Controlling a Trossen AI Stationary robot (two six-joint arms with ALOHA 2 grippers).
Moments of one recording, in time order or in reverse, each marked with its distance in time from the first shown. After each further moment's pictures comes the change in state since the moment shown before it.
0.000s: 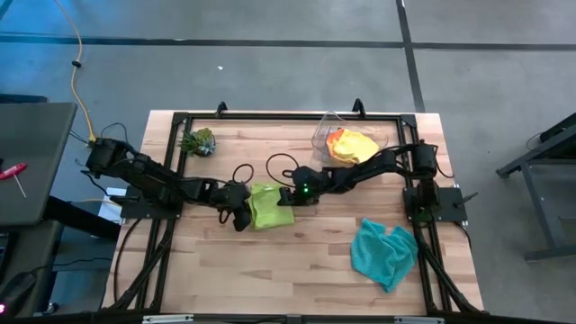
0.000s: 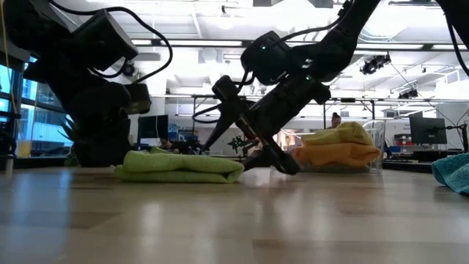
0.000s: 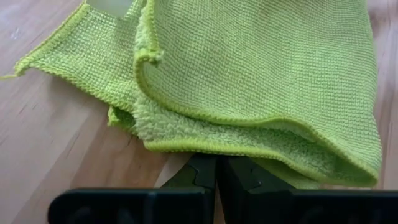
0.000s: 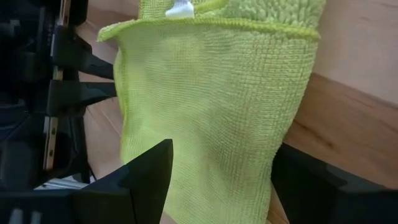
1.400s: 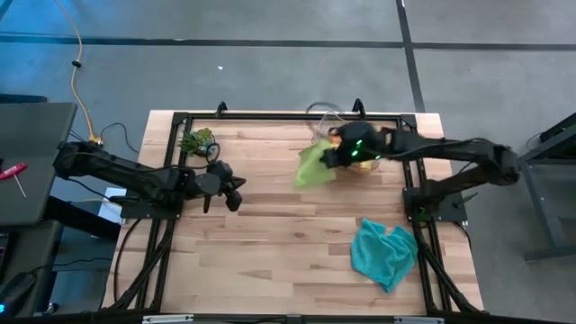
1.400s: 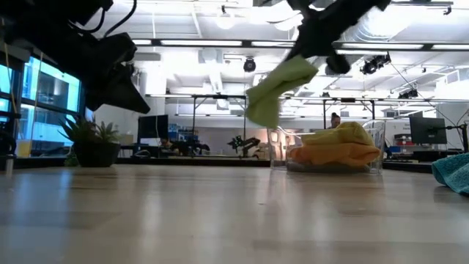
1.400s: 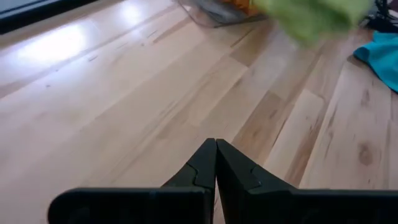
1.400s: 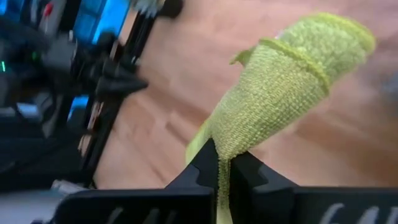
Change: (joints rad) left arm 0.001 -0.490 -0.002 -0.233 -0.373 0.026; right arm -0.182 -0.760 -0.006 -0.652 0.167 -0.355
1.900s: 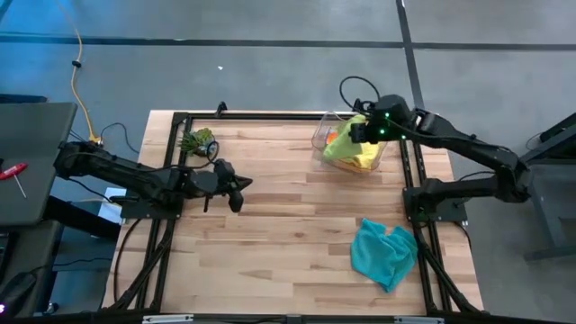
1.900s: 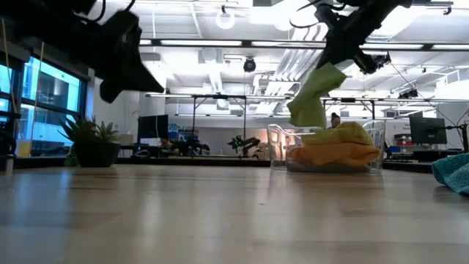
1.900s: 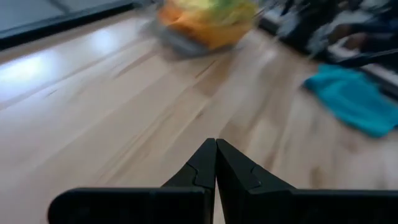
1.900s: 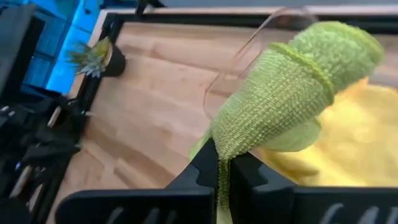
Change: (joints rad) left arm 0.002 0.014 0.000 0.181 0.054 0.057; right arm -0.318 -0.195 0.001 -0.253 -0.009 -0.183
